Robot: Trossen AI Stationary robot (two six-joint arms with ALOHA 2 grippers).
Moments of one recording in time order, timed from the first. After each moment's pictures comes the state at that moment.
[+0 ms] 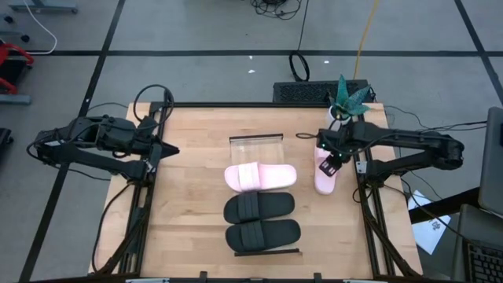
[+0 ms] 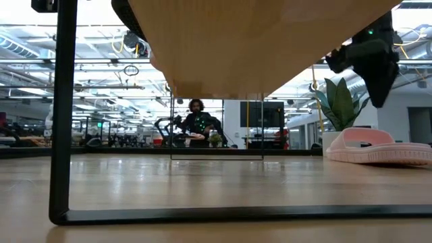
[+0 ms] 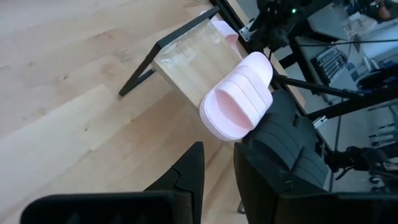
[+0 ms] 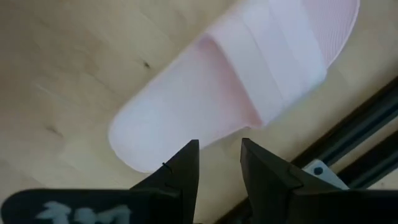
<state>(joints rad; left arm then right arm) -0.07 0.71 1.15 -1.05 -0.13 -0.96 -0.25 1.14 0.89 -1.30 0.00 0.56</state>
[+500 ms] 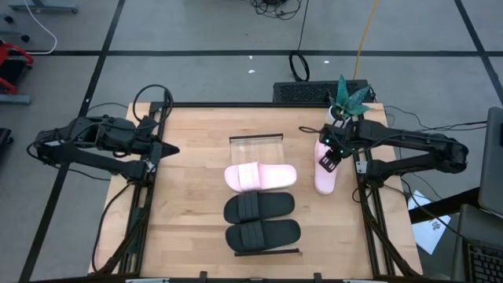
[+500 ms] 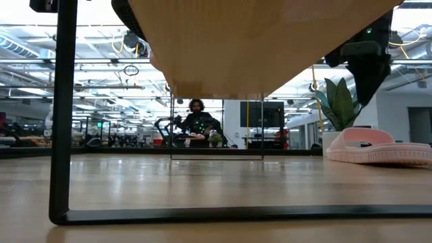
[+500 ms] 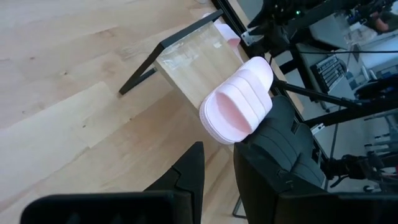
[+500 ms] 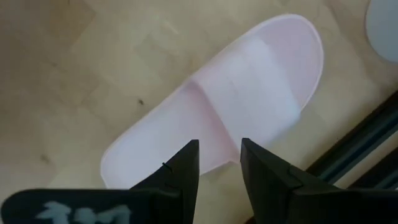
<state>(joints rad) -0.07 0.71 1.15 -1.04 -0.14 -1.00 -0.29 1.07 0.87 -1.22 0.08 0.48</state>
